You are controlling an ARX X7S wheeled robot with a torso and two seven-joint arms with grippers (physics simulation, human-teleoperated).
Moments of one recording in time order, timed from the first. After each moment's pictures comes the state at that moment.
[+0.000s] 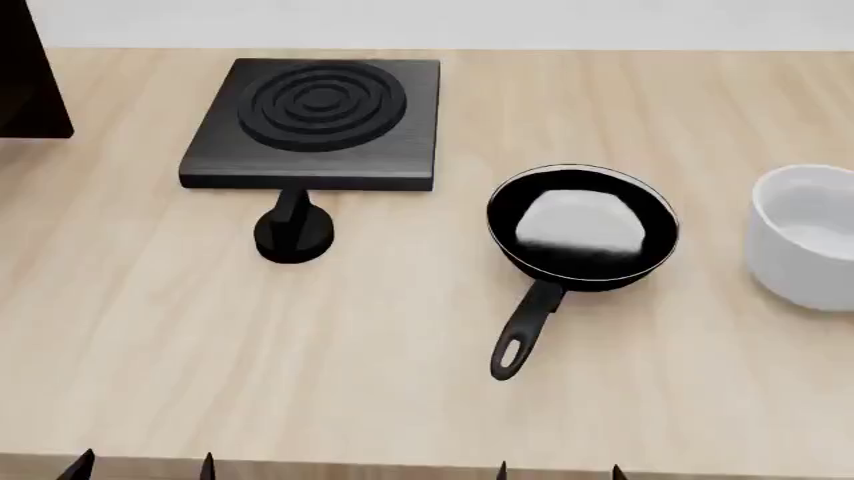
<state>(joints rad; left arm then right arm) 0.00 0.00 0.00 0.00 0.00 0.00 0.00 0.00 0.00 0.00 0.00 0.00 0.00 0.00</state>
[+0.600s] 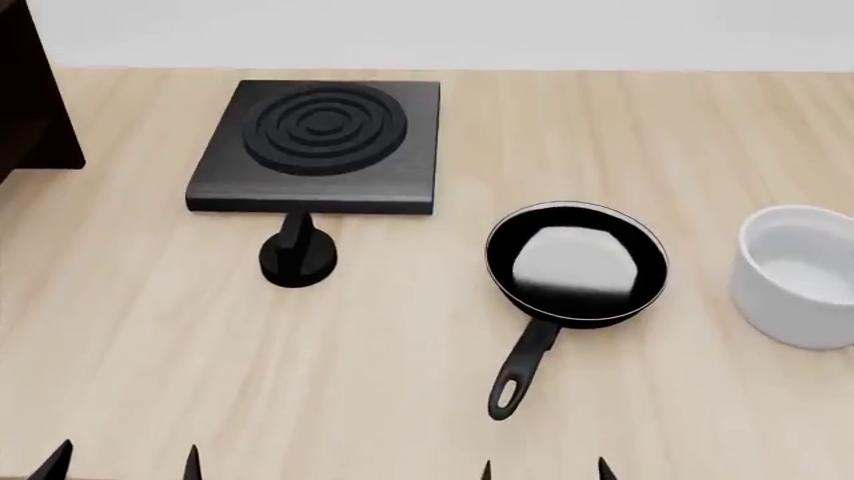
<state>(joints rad) 0.03 -0.06 0.06 0.04 -0.02 0.09 -0.08 0.00 0.06 -0.09 -0.03 0.02 0.02 0.05</state>
